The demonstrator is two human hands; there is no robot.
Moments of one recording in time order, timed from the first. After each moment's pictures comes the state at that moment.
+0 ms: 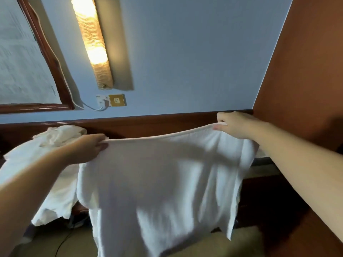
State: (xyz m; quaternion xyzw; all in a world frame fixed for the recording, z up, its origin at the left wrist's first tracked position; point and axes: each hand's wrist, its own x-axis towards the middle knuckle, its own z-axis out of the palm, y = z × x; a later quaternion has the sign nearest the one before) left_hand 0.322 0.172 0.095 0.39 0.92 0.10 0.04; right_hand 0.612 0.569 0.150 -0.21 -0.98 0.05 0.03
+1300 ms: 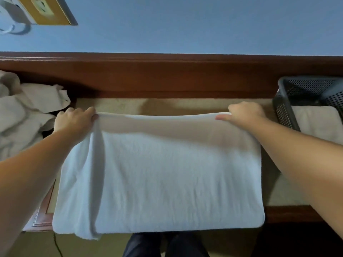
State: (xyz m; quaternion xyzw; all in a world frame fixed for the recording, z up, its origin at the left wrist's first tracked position) left_hand -0.008 0.389 -0.218 0.28 0.95 -0.14 0.05; right_hand 0.268 0.860 -0.197 -0.23 -0.95 -0.07 -0.21
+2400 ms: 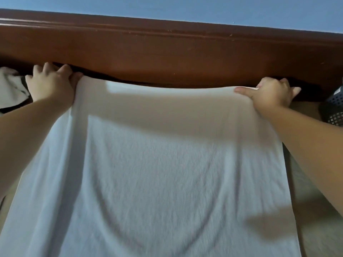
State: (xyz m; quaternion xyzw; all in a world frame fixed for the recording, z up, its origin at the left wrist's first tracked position) left_hand -0.145 0.460 -0.322 0.16 0.98 0.00 -0.07; right_hand 0.162 0.936 -0.305 -0.49 -0.87 0.03 -0.02
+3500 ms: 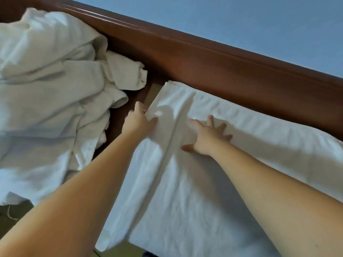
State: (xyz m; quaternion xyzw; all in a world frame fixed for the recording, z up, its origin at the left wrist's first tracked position) left_hand -0.042 0.328 -0.298 -0.05 0.95 0.24 0.19; right_hand 0.042 0.553 -0.296 -0.18 -0.92 0.12 -0.34
